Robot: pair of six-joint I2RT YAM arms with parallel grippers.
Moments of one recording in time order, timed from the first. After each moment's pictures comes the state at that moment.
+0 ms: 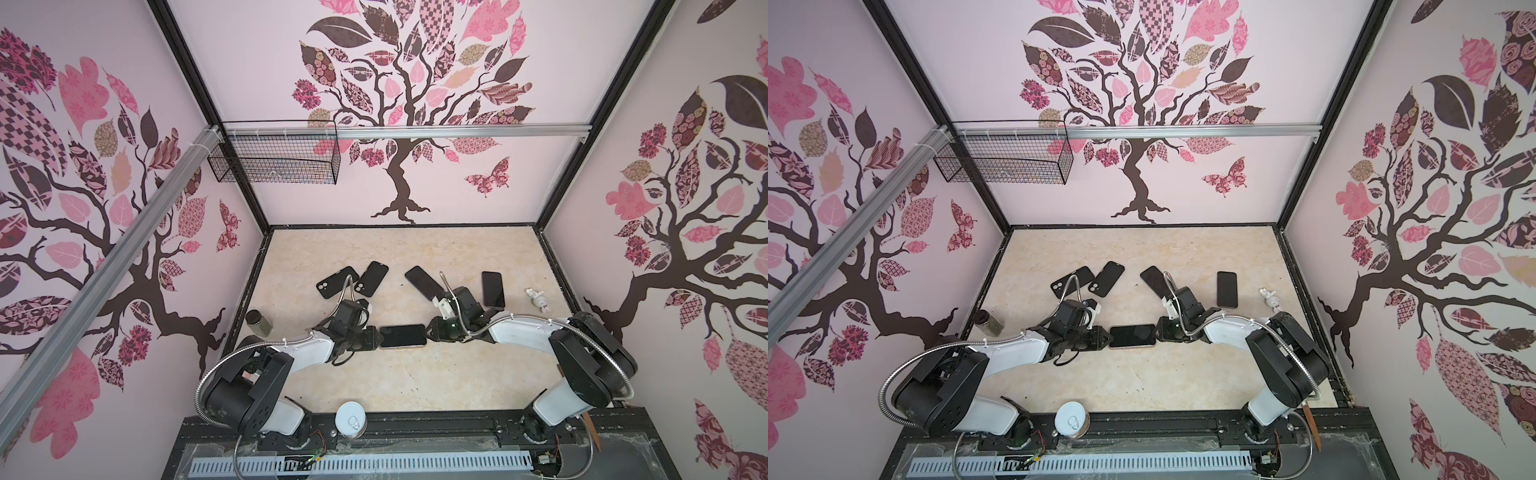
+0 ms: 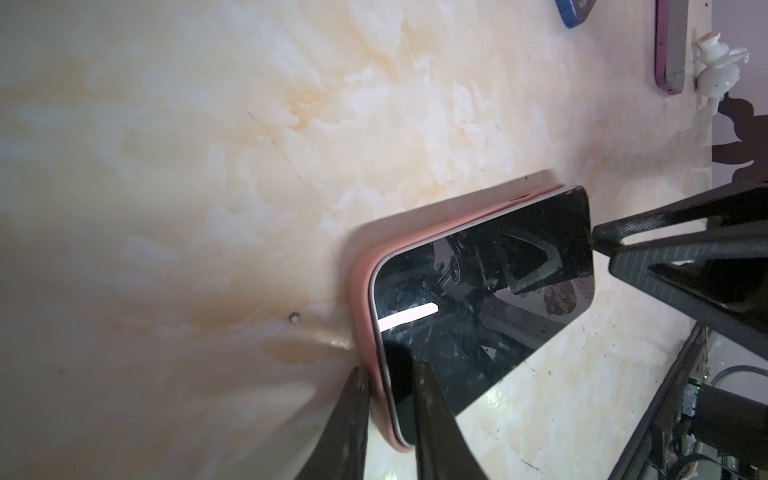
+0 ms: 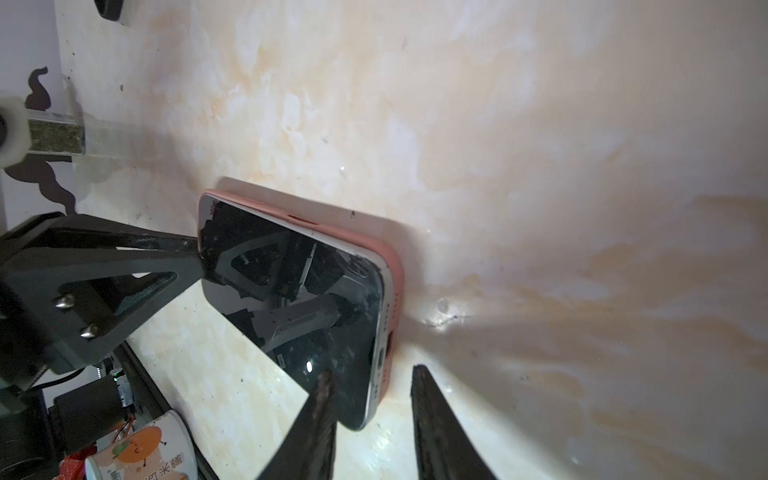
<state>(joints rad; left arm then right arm) -0.50 1.46 0.52 0.01 0.36 -0.53 0.59 1.59 0.72 -0.10 -0.39 0.60</state>
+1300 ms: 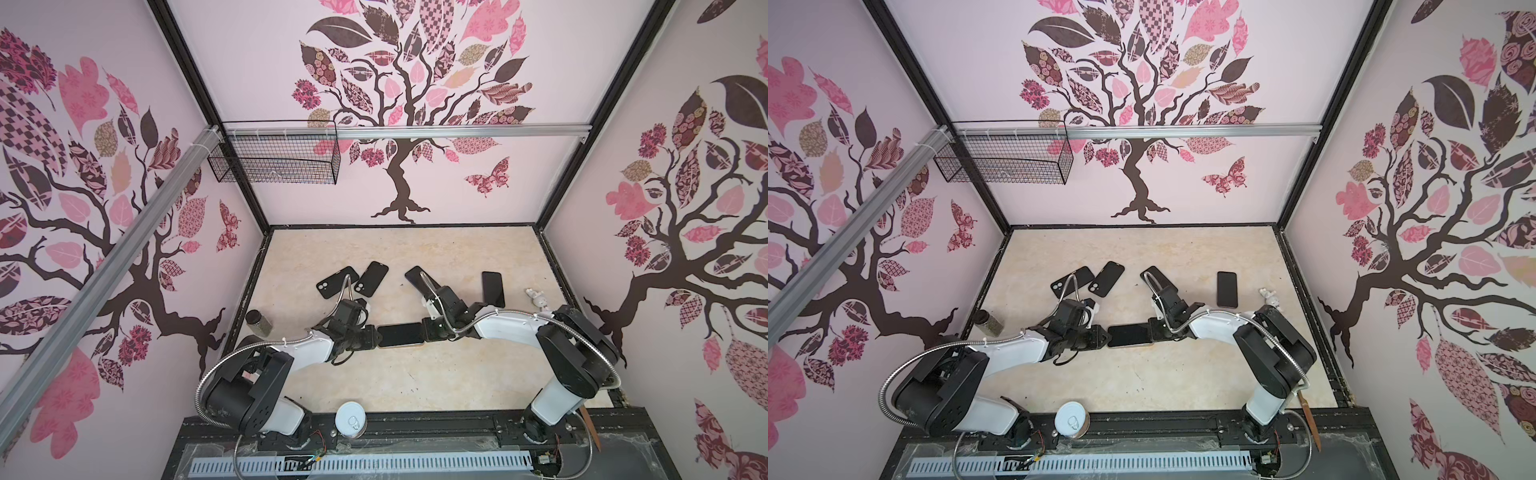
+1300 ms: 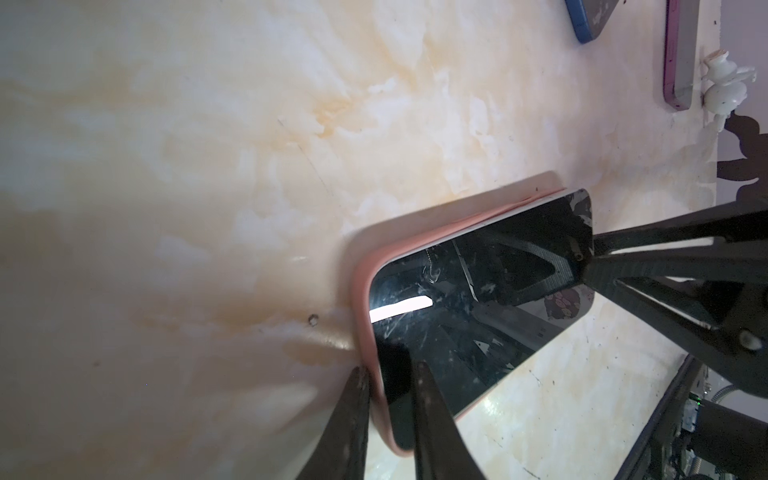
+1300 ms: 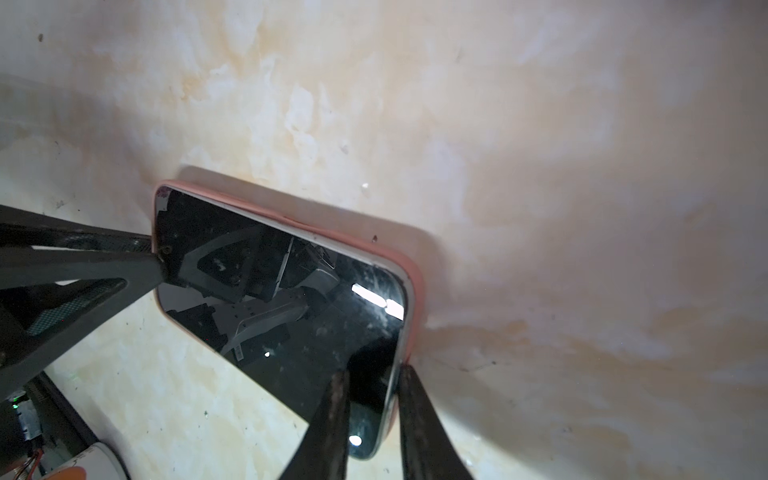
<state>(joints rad) -0.50 1.46 0.52 0.01 0.35 -0.55 0.70 1.67 0.86 -0.23 -0.22 0.53</state>
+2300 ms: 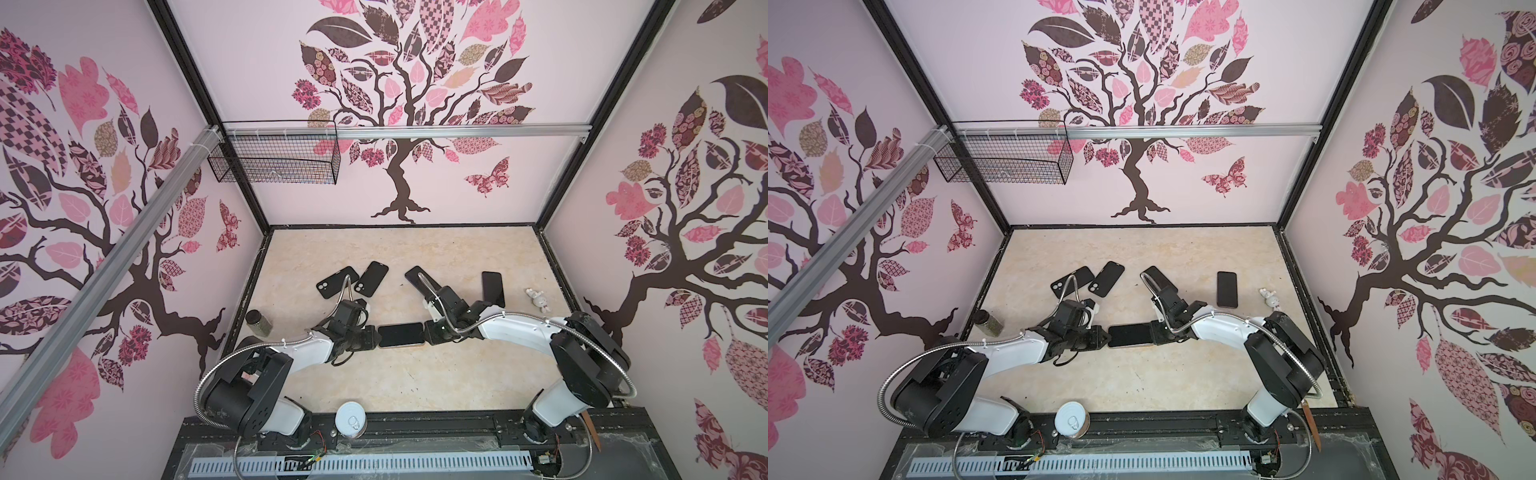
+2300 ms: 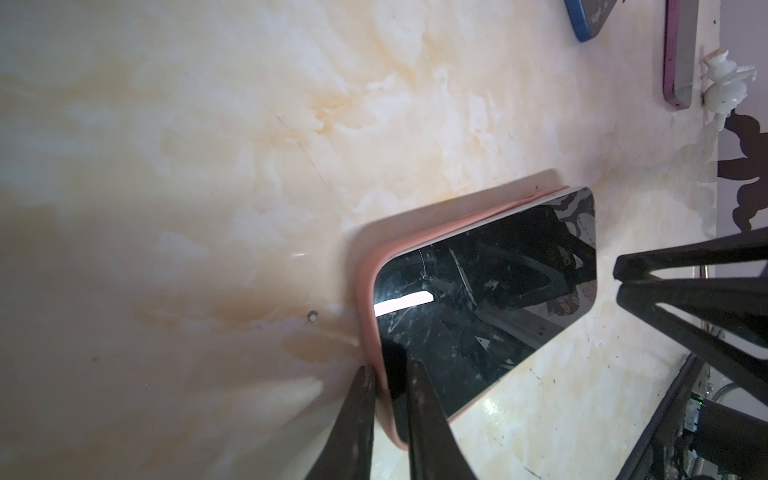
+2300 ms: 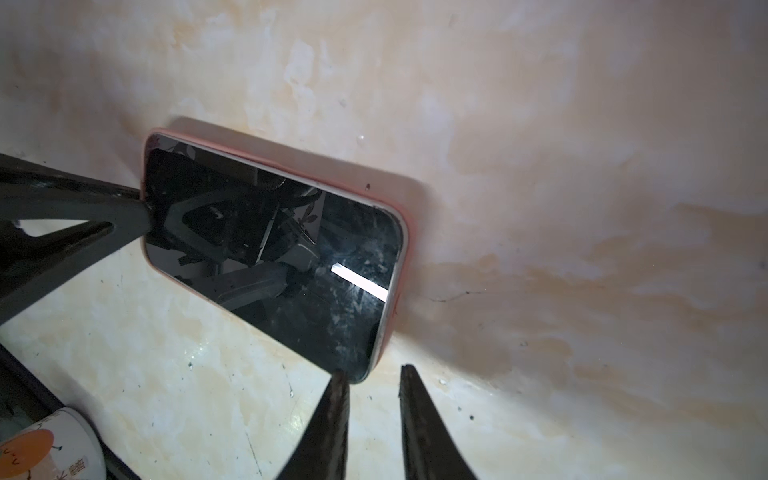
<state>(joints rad) -0.50 1.45 0.51 0.01 0.34 -0.55 0.72 1.61 0.88 -0.37 -0.18 0.47</state>
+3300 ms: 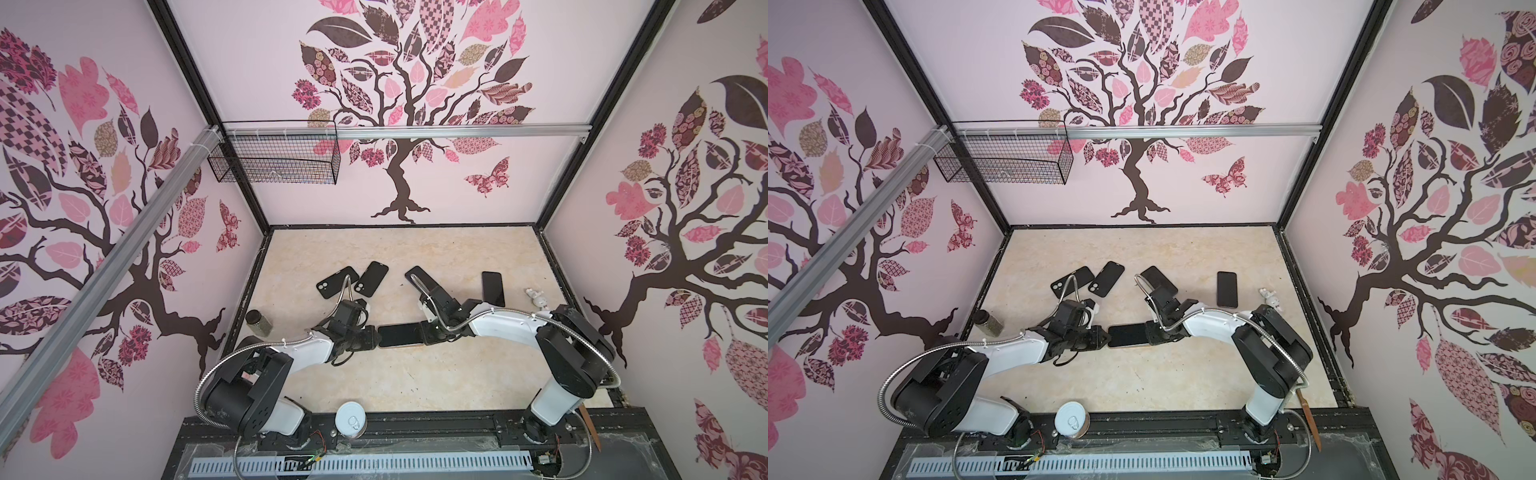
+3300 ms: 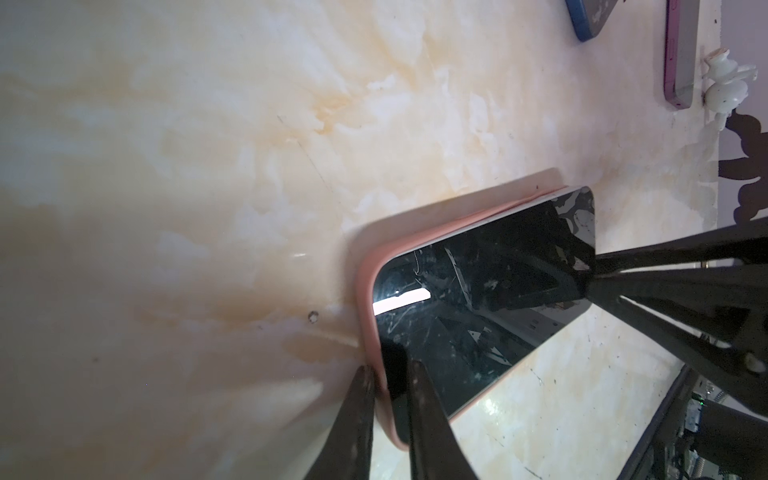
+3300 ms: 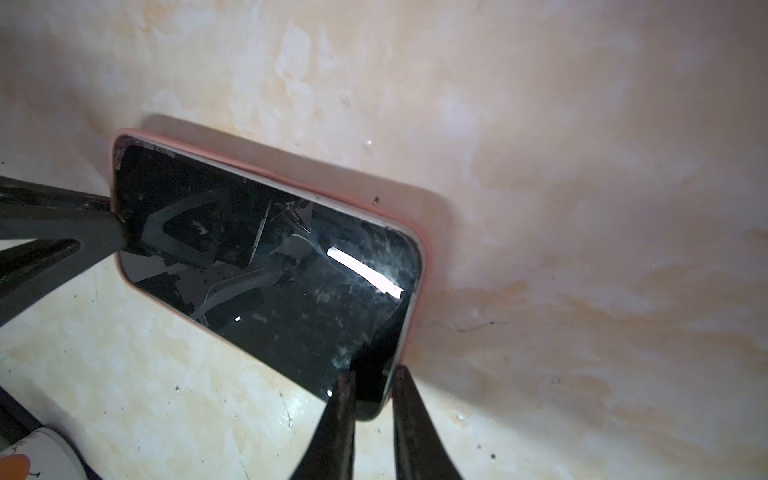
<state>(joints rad) -0.50 1.46 0.51 0.01 0.34 -0.55 0.75 1.71 0.93 -0.38 -0.15 0.48</state>
